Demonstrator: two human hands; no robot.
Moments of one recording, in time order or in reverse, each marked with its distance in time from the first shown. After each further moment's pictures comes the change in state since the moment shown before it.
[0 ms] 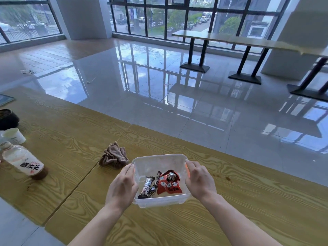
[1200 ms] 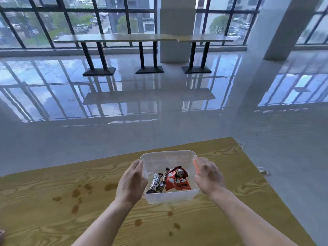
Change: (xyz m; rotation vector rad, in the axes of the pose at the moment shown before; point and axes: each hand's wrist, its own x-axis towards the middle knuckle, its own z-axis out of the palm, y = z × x) left_hand 0.035 0.309 0.160 -0.098 -0.281 0.576; right_hand -0.142 0.282 -0.130 -0.014 0.250 0.599
